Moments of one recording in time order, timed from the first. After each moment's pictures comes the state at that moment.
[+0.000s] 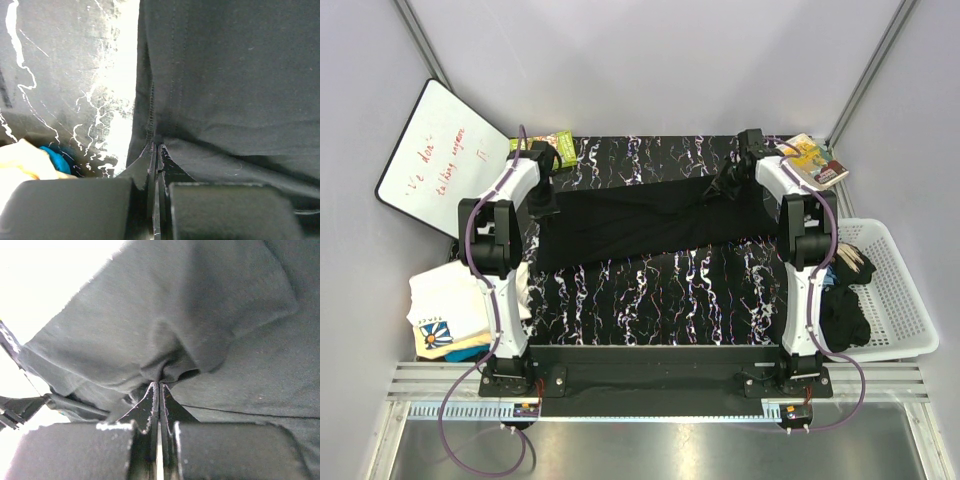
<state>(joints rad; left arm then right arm) -0.06 2.14 1.76 -1.04 -0.17 -0.33 0.12 2.28 1.85 -0.63 -0.41 0.70</state>
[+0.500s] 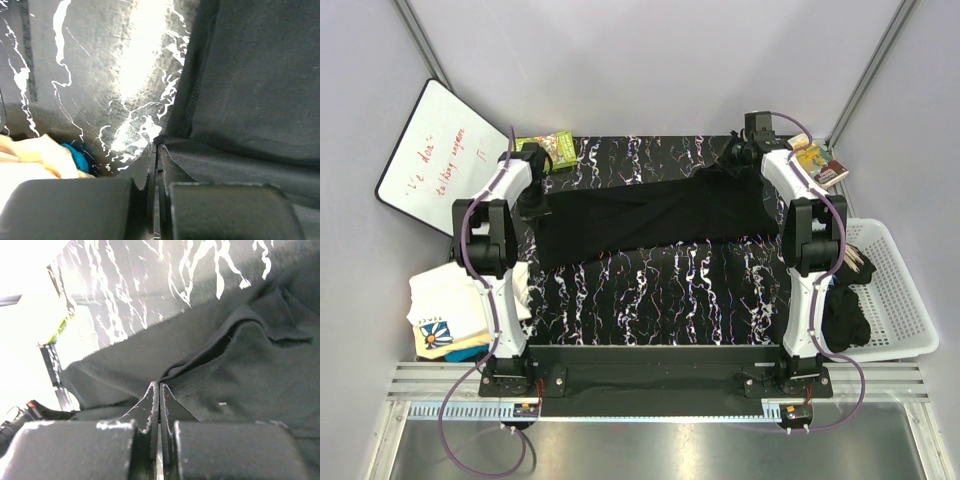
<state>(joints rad) -0.02 2.13 1.74 -1.04 -0.22 -0.34 0.12 2.18 1.87 -0.46 -0.35 0.73</state>
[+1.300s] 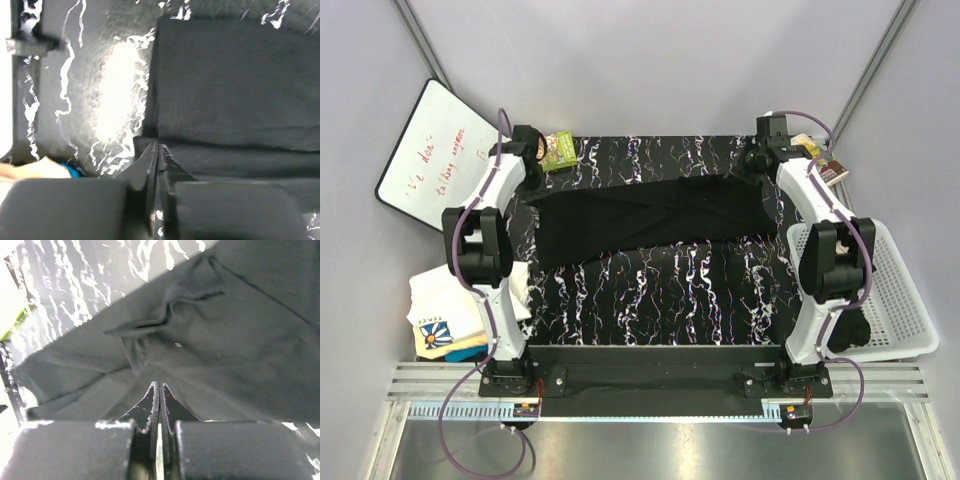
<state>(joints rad) -0.02 2.02 1.76 -0.93 -0.14 -0.31 0.13 1.93 1.68 -0.54 -0.18 0.60</state>
